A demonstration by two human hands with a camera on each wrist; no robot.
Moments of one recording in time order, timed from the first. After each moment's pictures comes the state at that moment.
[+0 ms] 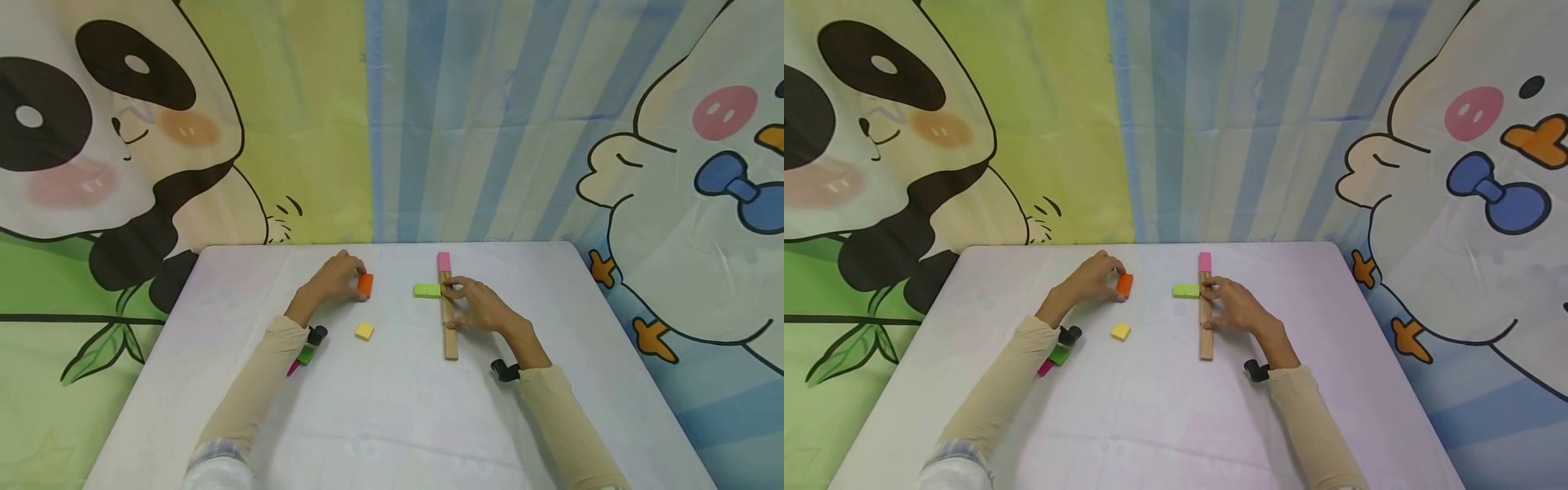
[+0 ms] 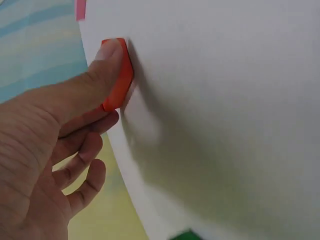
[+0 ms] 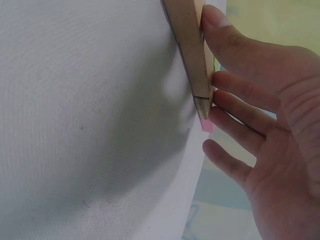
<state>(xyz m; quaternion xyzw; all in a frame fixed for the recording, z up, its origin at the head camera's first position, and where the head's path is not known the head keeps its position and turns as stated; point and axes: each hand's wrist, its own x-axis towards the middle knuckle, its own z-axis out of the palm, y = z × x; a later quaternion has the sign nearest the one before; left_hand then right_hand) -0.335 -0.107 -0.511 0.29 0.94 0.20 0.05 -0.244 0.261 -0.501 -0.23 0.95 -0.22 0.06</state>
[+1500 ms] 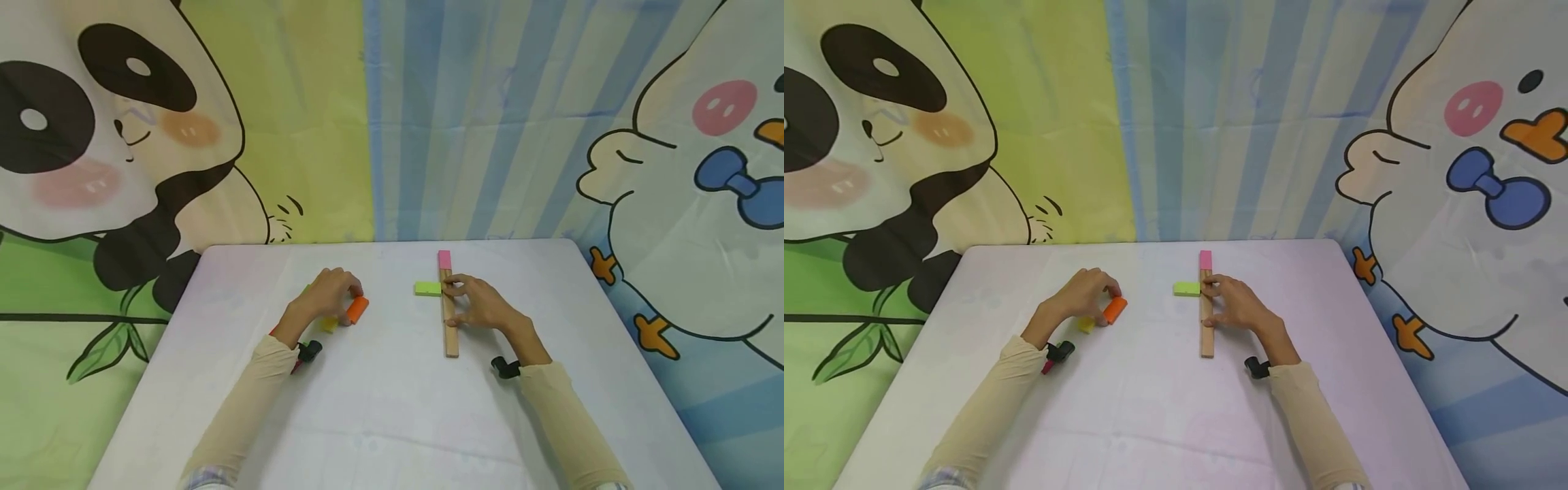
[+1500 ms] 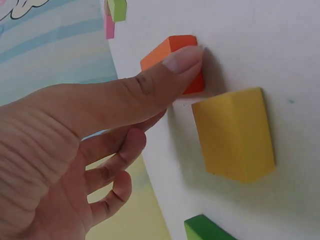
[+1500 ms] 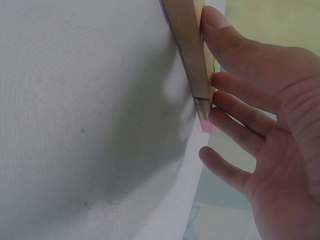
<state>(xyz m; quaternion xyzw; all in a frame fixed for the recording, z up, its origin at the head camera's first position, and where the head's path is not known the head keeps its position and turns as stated) -0.289 -0.119 -0.492 0.31 0.94 0.14 0.09 -0.244 0.263 -0.504 -0.23 0.94 -0.23 0.06</state>
